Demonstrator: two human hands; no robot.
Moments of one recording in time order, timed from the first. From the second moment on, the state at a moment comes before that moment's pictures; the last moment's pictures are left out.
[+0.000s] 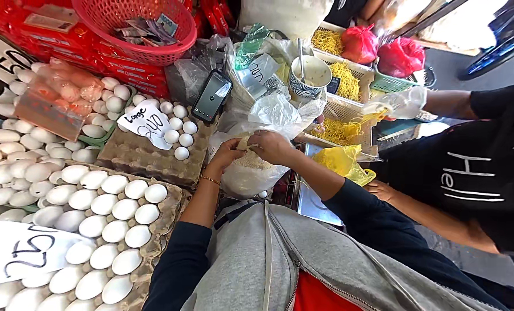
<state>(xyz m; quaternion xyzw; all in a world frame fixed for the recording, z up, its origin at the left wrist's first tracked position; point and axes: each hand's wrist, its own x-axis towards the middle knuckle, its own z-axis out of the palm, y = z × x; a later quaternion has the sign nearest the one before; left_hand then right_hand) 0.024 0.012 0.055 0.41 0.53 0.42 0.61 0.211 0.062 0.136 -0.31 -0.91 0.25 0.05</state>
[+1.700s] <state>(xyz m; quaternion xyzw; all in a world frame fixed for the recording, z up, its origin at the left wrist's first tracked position) 0.010 0.050 0.074 0.50 0.54 0.31 0.60 0.245 0.111 0.048 -0.36 -0.83 0.42 0.01</state>
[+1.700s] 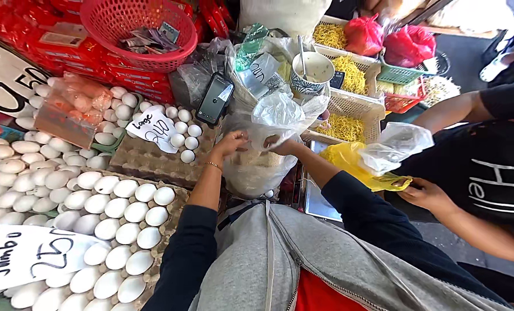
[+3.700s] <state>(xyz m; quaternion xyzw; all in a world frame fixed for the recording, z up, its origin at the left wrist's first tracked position) 0.012 0.102 0.061 0.50 0.81 0.21 0.21 0.244 0.115 0.156 -0.69 -0.40 0.57 0.18</state>
